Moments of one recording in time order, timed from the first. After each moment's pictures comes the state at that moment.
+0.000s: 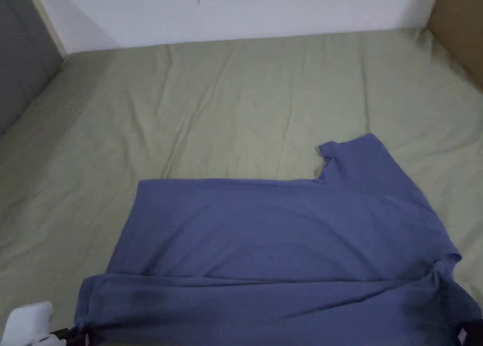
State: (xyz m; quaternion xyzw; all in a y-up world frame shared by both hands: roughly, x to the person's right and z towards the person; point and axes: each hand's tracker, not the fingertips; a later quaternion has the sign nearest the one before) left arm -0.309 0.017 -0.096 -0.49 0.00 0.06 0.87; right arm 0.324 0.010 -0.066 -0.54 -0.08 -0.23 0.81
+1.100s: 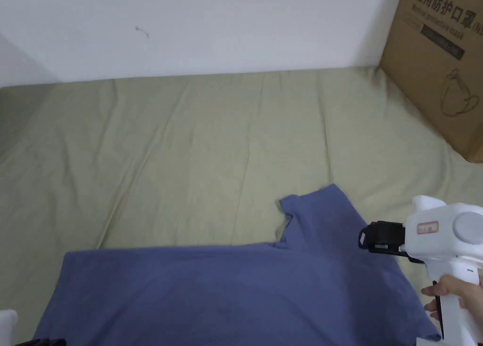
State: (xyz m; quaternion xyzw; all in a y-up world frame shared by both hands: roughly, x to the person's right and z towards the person) left arm -0.233 0.070 -0.243 -0.46 -0.08 0.04 0.88; right arm 0.361 0.033 -0.361 -0.50 -0.05 -0.18 0.85
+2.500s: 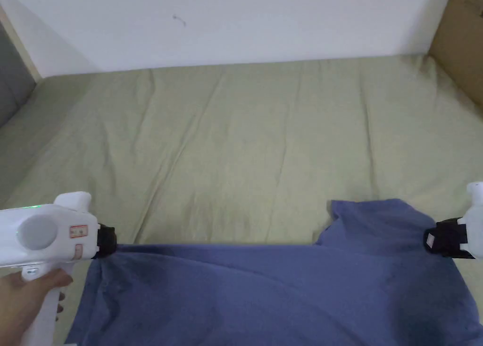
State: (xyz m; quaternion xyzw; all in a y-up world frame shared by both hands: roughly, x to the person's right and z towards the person) left arm -0.252 0.074 -0.388 -0.48 -0.04 0.04 0.87; right arm 0.335 0.095 -0.318 -0.49 0.02 -0.12 0.87
